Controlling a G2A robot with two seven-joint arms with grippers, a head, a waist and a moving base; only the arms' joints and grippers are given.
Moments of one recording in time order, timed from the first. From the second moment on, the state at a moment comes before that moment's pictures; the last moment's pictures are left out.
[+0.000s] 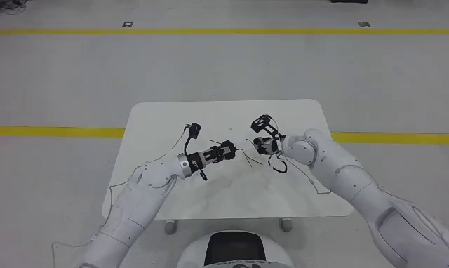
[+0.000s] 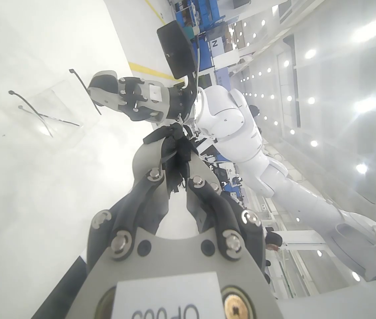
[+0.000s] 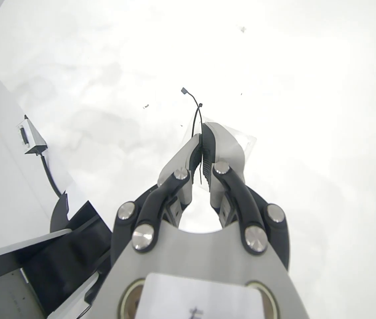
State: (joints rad) left arm 1.31 -1.23 -1.09 -1.35 -0.12 -0.34 -0.73; right arm -0.85 -1.13 0.57 -1.02 -0.60 -0.34 0.57
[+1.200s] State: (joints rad) left arm 1.31 -1.23 -1.09 -1.35 -0.12 -0.34 -0.73; right arm -1.29 -0.96 0.76 -1.41 -0.39 -0.34 -0.23
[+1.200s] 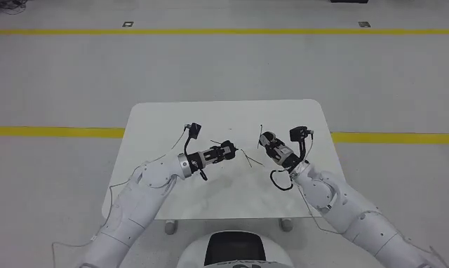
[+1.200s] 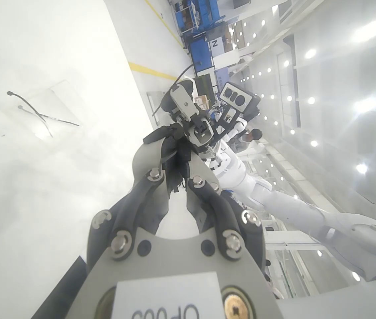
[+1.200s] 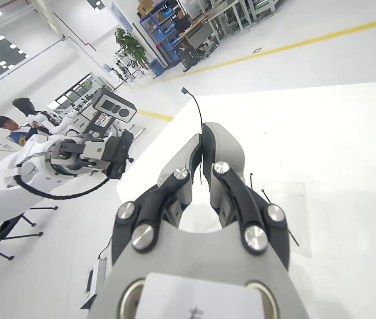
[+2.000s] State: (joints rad) left arm 1.31 -1.23 -1.09 -1.35 -0.12 -0.34 -0.73; right arm -1.31 -1.00 0.47 -1.39 -0.30 -0.34 -0.91
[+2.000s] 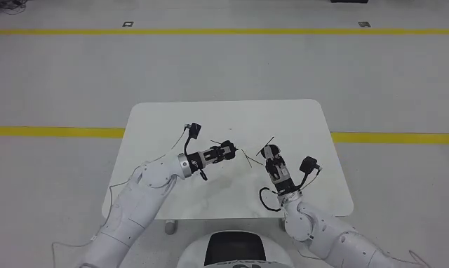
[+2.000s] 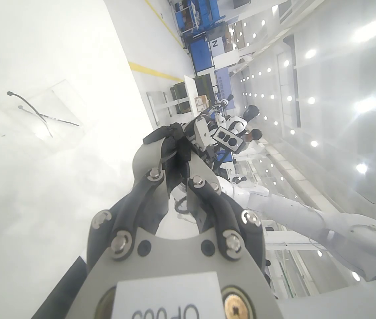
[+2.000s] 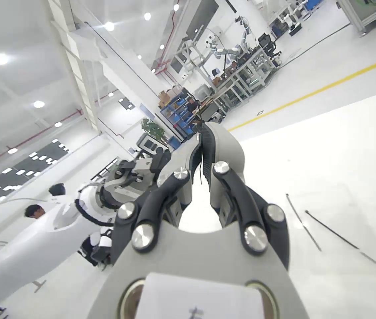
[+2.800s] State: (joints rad) left arm 1.29 -1.25 -0.98 -1.33 -0.15 -0.34 -0.62; right arm -1.33 -1.04 0.49 -1.43 -0.22 -0.34 -0.93
